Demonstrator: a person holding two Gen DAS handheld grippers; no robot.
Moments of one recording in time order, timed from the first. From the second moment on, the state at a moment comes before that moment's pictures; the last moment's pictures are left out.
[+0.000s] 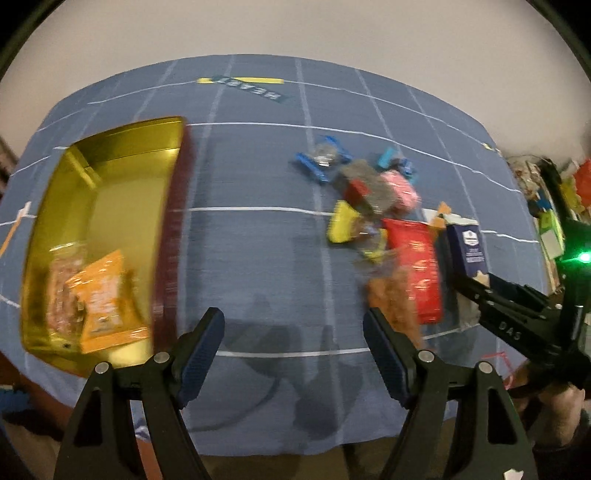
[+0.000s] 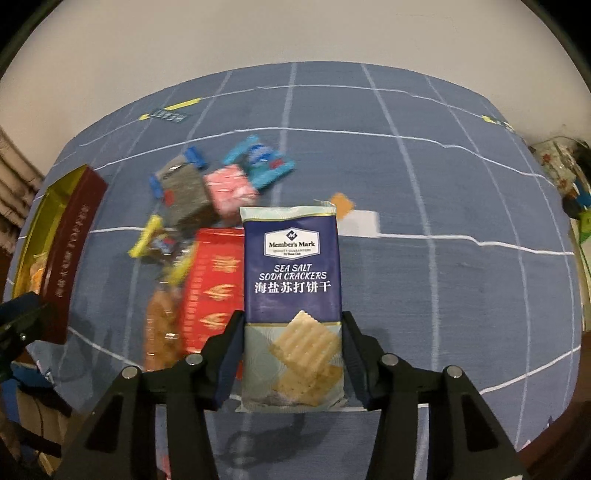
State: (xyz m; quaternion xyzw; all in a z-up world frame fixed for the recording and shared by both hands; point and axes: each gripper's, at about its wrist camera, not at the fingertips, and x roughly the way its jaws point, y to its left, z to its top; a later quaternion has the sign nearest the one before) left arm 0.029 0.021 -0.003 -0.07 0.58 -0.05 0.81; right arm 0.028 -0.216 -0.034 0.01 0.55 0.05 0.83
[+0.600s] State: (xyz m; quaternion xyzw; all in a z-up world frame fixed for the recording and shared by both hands) left arm 0.058 -0.056 -0.040 -0.01 0.61 -0.07 0.79; right arm 0.034 -0.254 -0.054 0.05 0.55 0.03 0.83
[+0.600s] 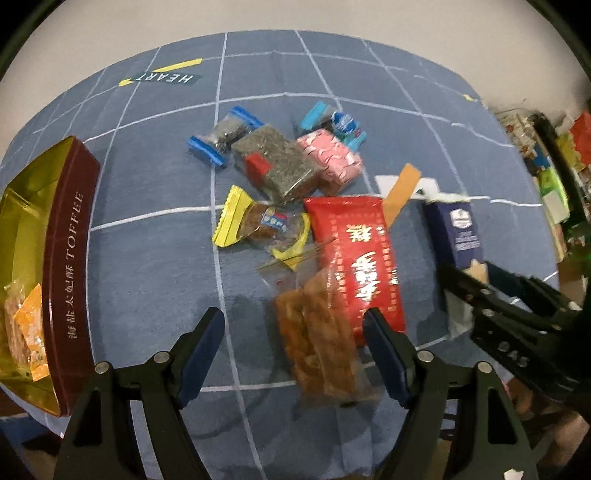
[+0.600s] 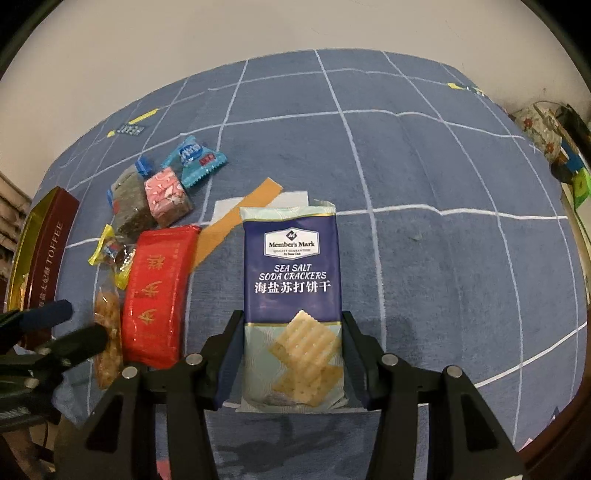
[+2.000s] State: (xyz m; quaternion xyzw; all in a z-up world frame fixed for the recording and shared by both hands) left arm 0.022 -0.029 -0.038 0.04 0.61 -0.04 0.79; right arm 0.030 -0.243 -0.054 -0.01 0.55 0.02 0.83
